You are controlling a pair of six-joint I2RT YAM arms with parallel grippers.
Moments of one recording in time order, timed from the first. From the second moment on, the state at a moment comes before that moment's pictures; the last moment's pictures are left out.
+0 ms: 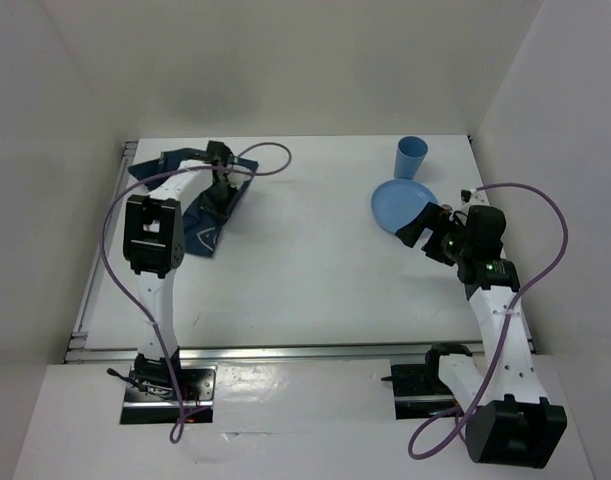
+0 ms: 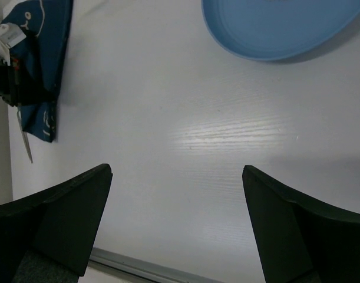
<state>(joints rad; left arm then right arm) -0.09 2.28 1.89 -0.92 0.01 0.28 -0.11 0.87 0.79 -0.52 -0.34 0.46</state>
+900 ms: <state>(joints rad) -0.26 1.74 1.43 -0.90 0.07 0.30 0.51 1.37 0.76 -0.34 -0.32 0.61</state>
